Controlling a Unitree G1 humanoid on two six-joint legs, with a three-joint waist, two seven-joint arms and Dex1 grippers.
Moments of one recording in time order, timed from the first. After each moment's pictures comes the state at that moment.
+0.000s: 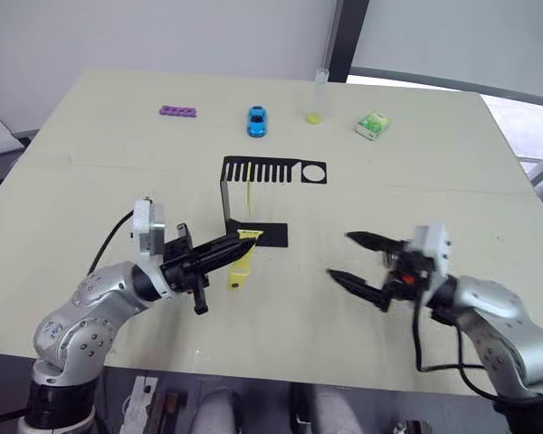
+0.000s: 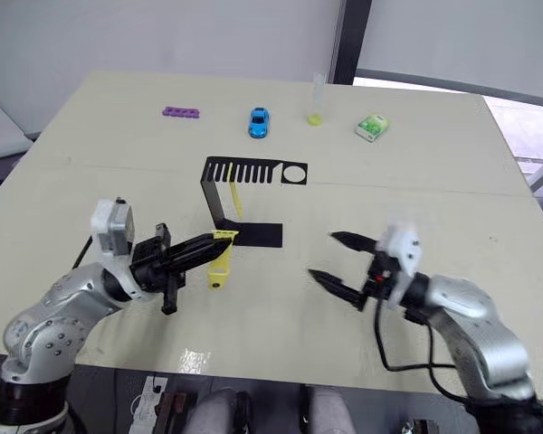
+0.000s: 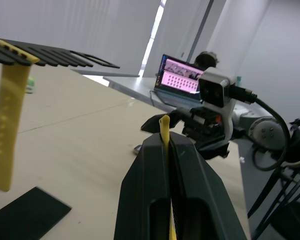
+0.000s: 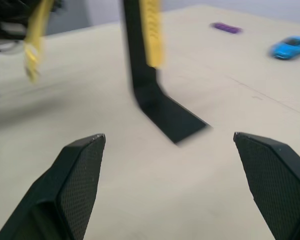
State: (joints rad) left arm -0.16 0.56 0.18 -0.47 -0.85 0.52 -0.79; right arm 0.05 -0.63 -0.25 -0.39 0.51 0.24 0.84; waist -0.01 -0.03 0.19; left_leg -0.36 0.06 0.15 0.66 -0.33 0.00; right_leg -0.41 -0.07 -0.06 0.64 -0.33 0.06
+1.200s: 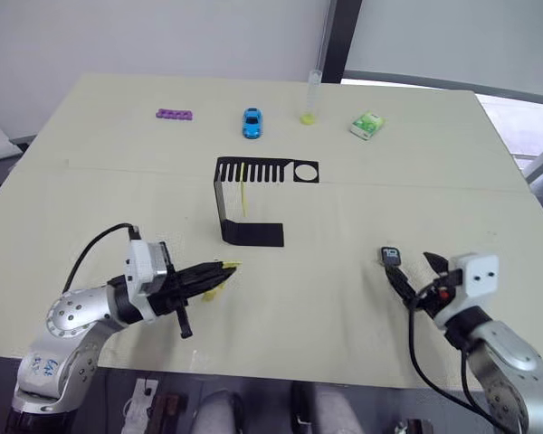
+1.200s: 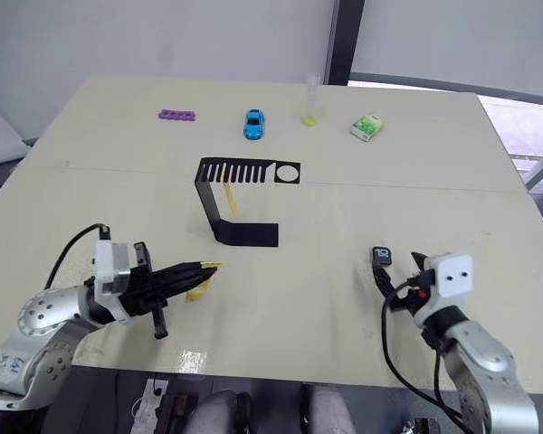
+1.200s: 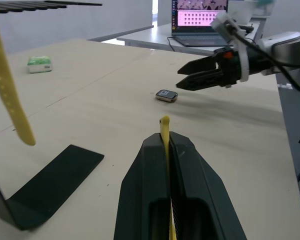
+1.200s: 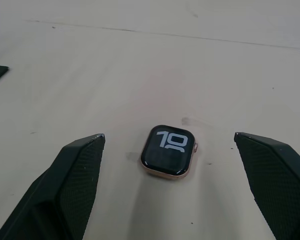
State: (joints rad) left arm -0.02 0.63 0.13 -0.50 -0.61 0.29 -0.88; right arm 0.11 -0.38 -0.27 -0.52 0.39 0.56 0.28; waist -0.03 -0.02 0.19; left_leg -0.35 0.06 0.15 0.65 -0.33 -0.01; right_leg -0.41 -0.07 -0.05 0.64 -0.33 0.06
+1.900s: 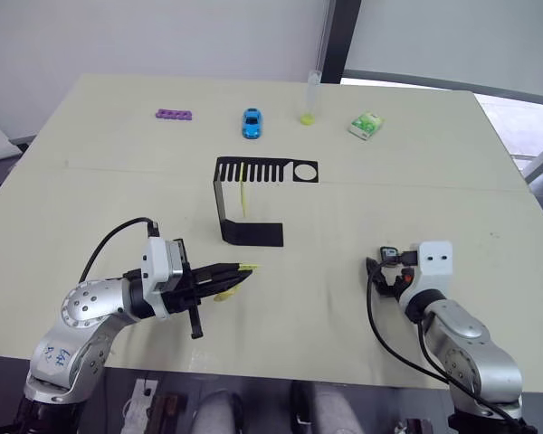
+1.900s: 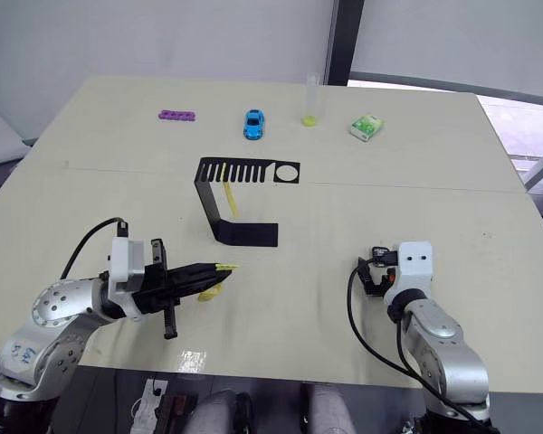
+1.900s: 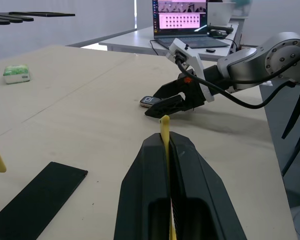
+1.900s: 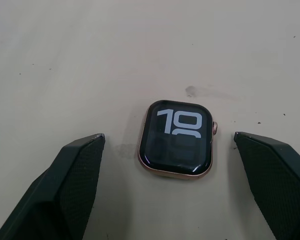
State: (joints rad) left arm -0.07 0.63 0.09 -0.49 -0.60 0.31 -0.91; right arm -0.03 -0.29 -0.17 -0.47 0.29 0.77 0.11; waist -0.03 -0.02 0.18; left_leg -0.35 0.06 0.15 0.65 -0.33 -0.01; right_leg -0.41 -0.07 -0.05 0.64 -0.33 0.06
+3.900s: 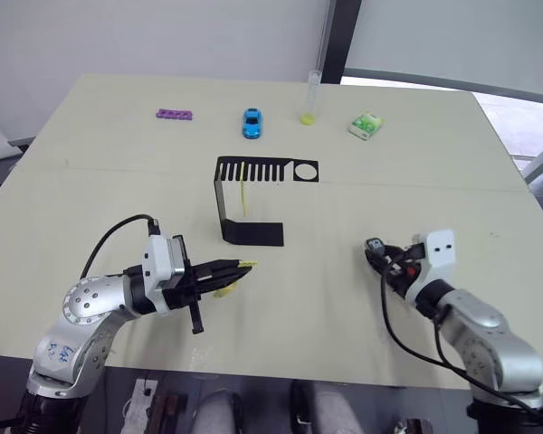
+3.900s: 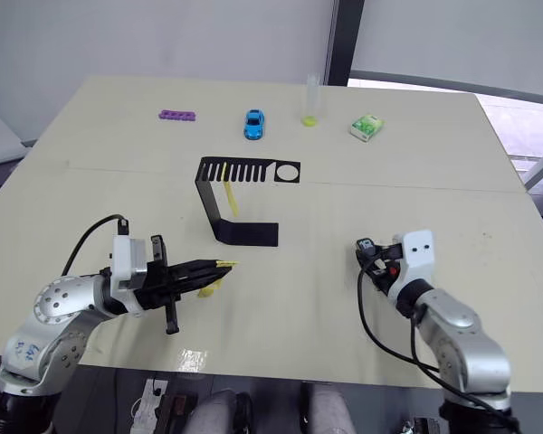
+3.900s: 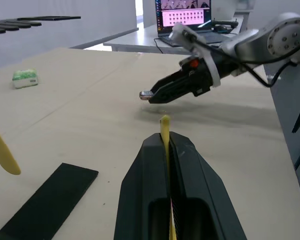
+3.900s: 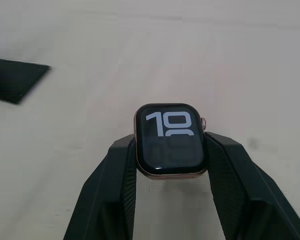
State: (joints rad) left arm -0.11 0.67 0.10 -0.45 -0.52 0.20 -0.93; right arm -0.10 -0.48 -0.26 -0.45 0.56 0.77 0.49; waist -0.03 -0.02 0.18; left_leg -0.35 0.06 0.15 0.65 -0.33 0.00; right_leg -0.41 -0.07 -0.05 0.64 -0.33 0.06
